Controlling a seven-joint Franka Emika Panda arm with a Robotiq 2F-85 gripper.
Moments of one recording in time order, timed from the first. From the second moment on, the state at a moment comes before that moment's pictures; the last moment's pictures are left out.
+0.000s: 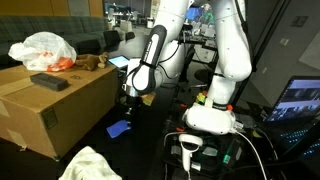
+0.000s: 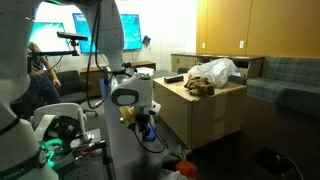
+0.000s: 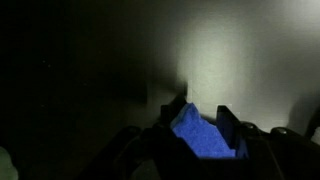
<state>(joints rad) -0.02 0.46 0.37 -2.55 0.40 3.01 -0.22</state>
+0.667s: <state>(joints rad) 0.01 0.32 0.32 -2.67 0.28 3.01 -0.06</state>
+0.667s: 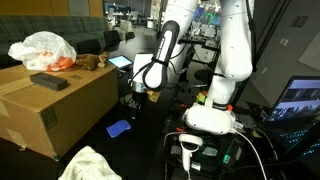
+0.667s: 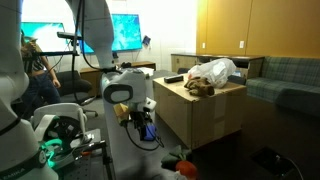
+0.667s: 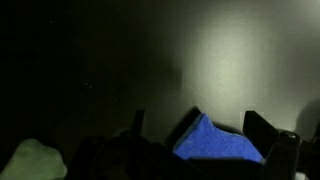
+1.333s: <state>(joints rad) 0.07 -0.10 0.24 -2.73 0.28 2.70 0.01</state>
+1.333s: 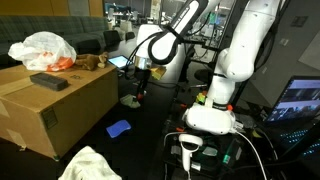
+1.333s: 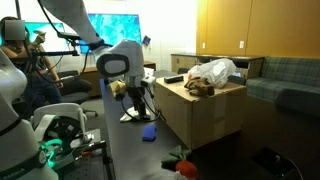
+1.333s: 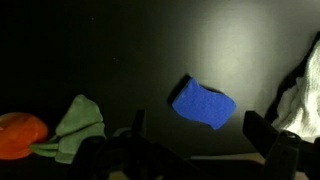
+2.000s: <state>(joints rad) 0.10 -0.33 0.20 -2.67 0.21 2.51 0.13</state>
